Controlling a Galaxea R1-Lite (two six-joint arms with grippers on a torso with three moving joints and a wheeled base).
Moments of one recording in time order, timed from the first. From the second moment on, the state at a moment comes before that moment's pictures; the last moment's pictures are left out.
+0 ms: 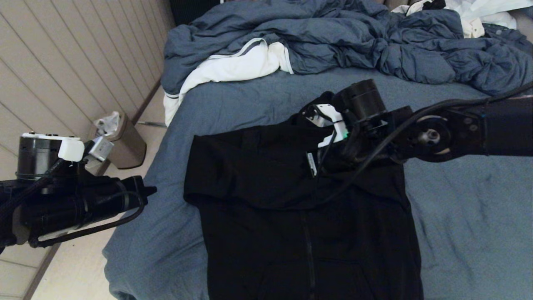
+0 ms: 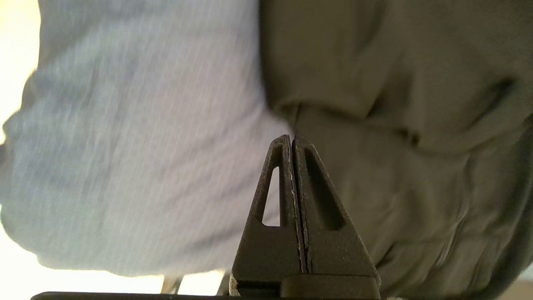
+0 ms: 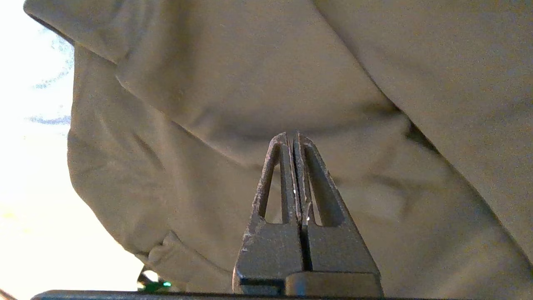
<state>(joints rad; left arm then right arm) -0.24 1.49 -0.69 -0.32 -0.10 -0.42 0.53 1.89 -1.53 0.26 0.03 0.06</state>
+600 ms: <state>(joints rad) -0.25 1.46 -0.65 -0.35 -0.10 -0.47 0.67 2.12 -1.85 0.39 -0.18 -0.04</state>
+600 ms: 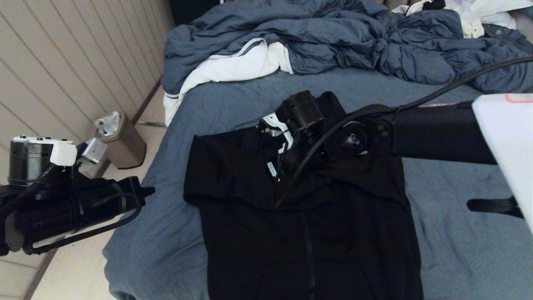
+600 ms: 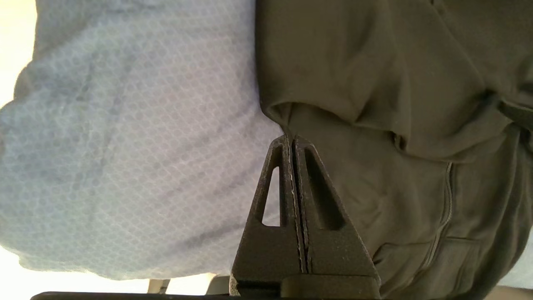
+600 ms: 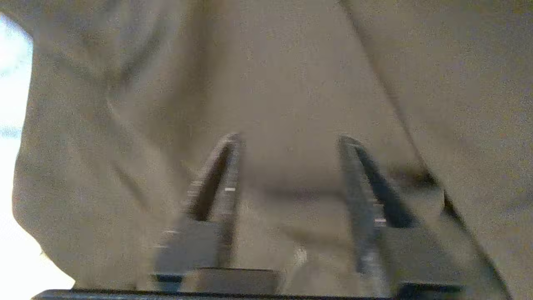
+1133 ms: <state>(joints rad) -0.26 1.48 -0.63 -0.35 -0.10 -0.48 0.72 2.32 -1.96 0.23 -0.34 -0.05</state>
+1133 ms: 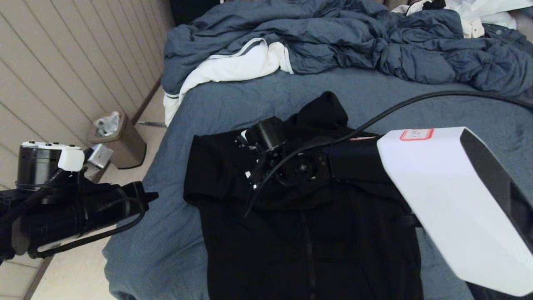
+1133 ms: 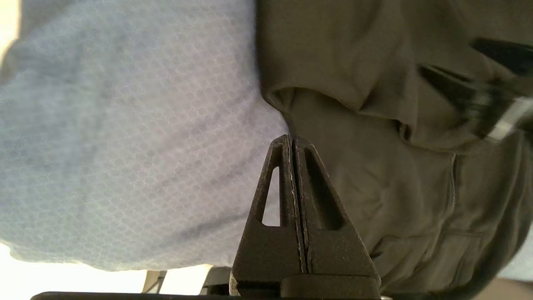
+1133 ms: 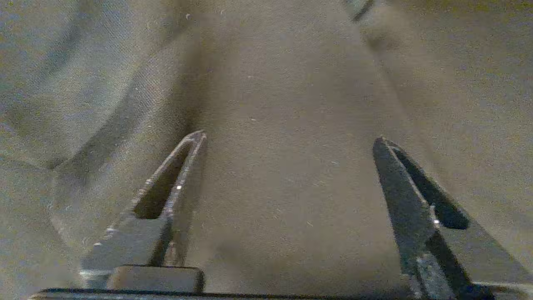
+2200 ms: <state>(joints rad) -0.31 1.54 -0.64 -0.35 -0.10 -0.50 0.52 2.17 -1.71 0.22 -0.32 -0.04</state>
